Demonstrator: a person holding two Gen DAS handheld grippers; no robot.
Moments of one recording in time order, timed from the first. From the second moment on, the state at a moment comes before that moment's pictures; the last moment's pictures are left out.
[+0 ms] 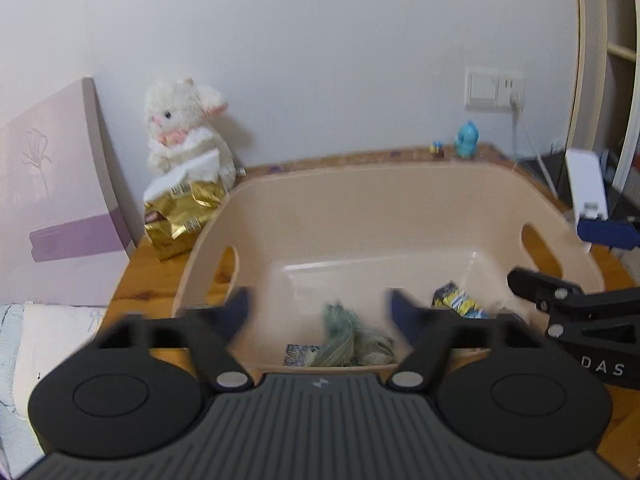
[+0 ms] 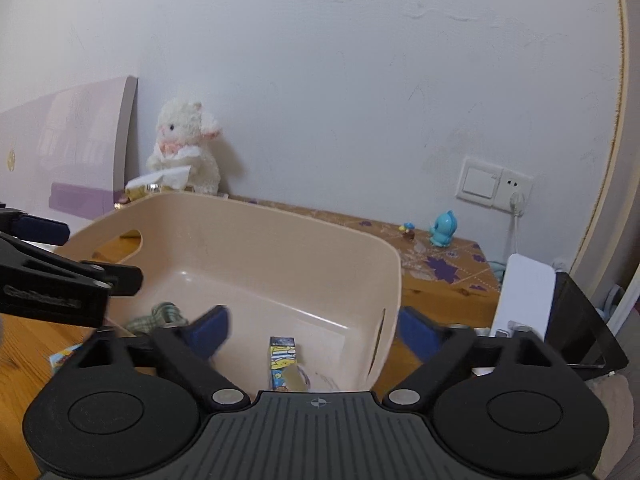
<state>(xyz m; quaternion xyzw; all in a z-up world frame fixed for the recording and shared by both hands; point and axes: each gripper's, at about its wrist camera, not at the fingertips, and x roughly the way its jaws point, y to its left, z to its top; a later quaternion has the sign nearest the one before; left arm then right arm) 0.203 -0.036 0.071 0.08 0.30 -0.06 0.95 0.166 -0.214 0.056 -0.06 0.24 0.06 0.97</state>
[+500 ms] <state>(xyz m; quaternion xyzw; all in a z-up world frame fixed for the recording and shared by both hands) 0.147 0.011 0.087 0.07 0.27 -0.06 0.96 0.101 -0.200 0.057 -0.04 0.24 0.09 0.97</state>
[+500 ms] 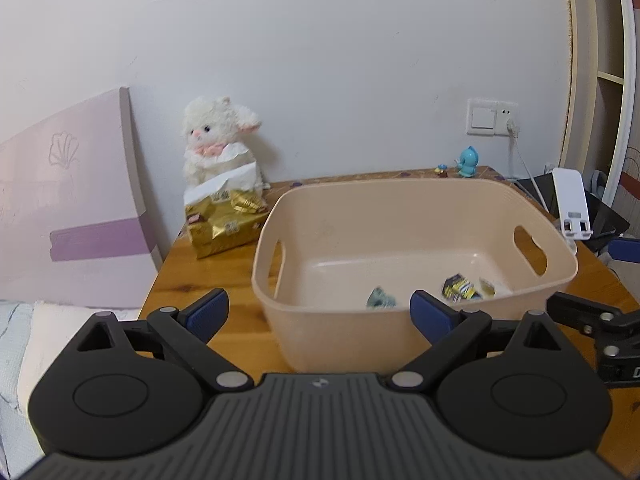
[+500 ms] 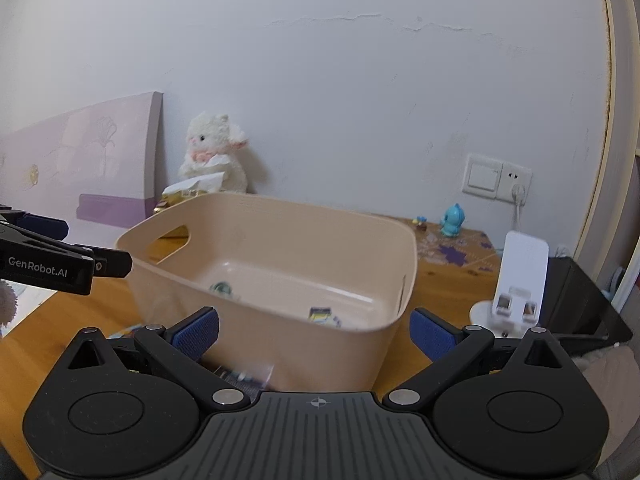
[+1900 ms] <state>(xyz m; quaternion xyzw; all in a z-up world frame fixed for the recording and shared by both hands) 0.181 0.056 -0.031 0.07 0.37 -0.13 0.92 0.163 -0.158 -0.054 0.02 0.37 0.06 0.93</state>
